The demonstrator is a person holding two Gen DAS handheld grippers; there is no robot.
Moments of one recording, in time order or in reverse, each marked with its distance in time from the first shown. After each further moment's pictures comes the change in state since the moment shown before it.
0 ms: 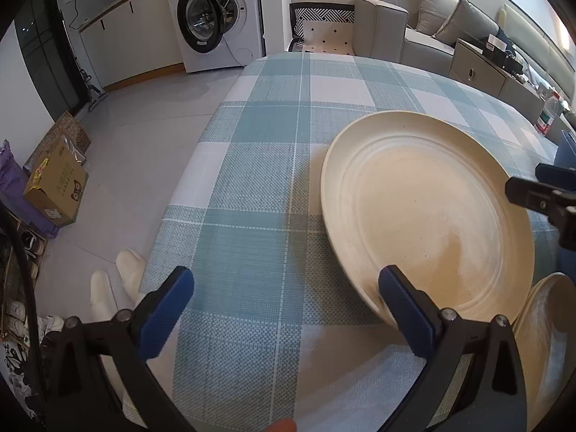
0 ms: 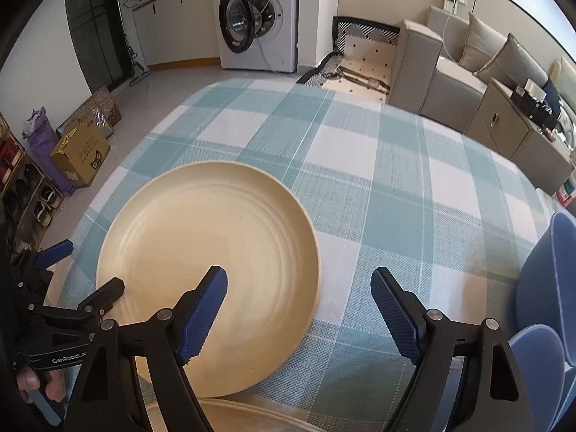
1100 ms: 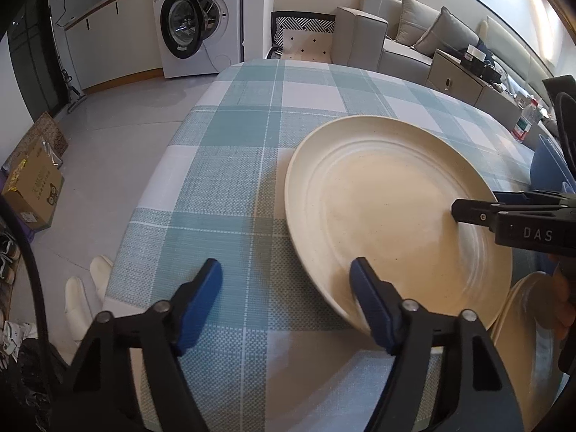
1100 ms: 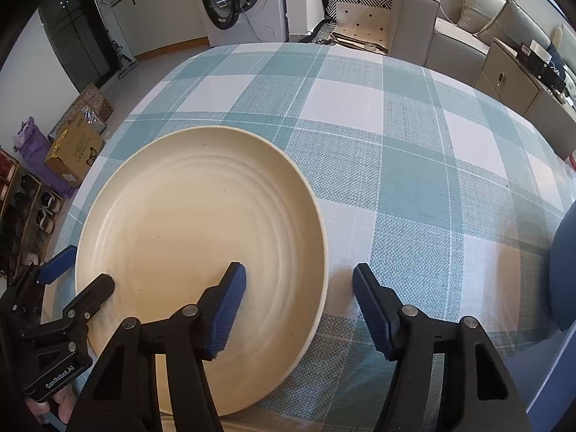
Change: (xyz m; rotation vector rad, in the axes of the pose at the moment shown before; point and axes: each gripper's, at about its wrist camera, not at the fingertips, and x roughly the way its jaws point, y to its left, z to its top) left arm 0.001 -0.007 -0.002 0.002 -0.044 -0.123; right arm 0.043 -0.007 -0.003 0.086 0.116 0.026
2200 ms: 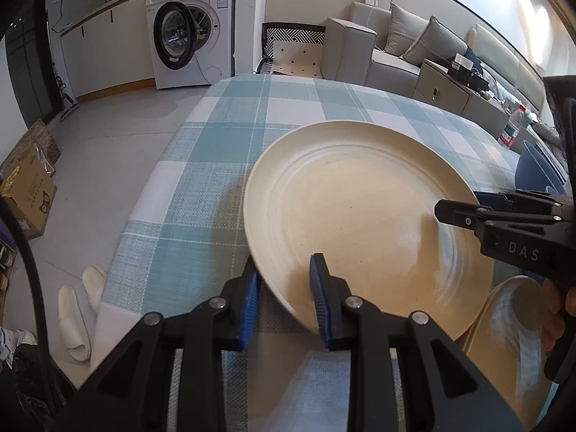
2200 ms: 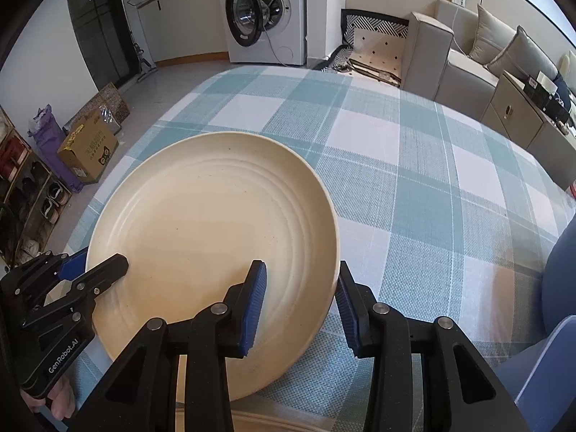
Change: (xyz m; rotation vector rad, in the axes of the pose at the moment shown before) left arm -0.015 -0.006 0.000 -0.001 -0.048 -0.031; right arm -0.026 0.021 -0.009 -0.084 -0.112 0.012
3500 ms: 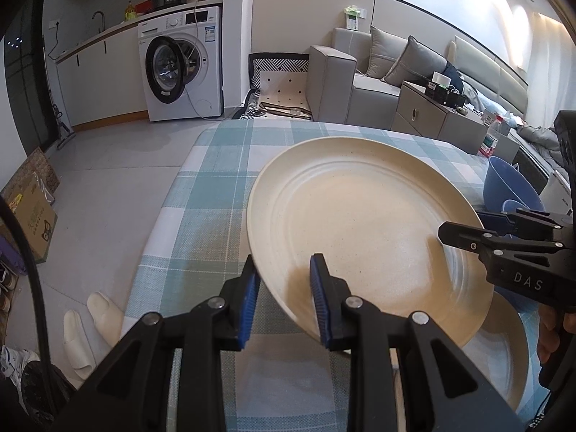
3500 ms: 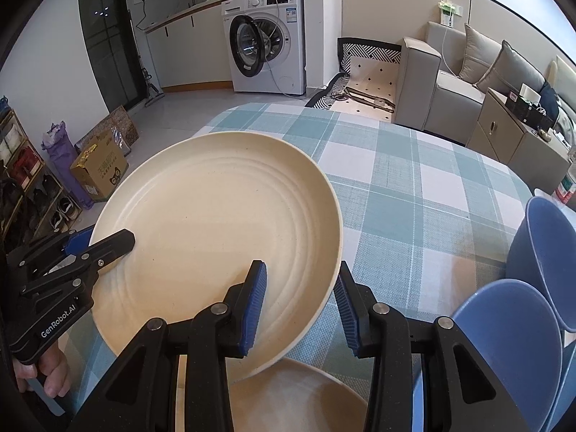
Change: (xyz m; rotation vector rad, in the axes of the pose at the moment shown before) left arm -0.059 -0.023 0.010 0.060 -0.113 -0.026; right arm -0.077 -0.010 -0.026 0.016 -0.118 0.012
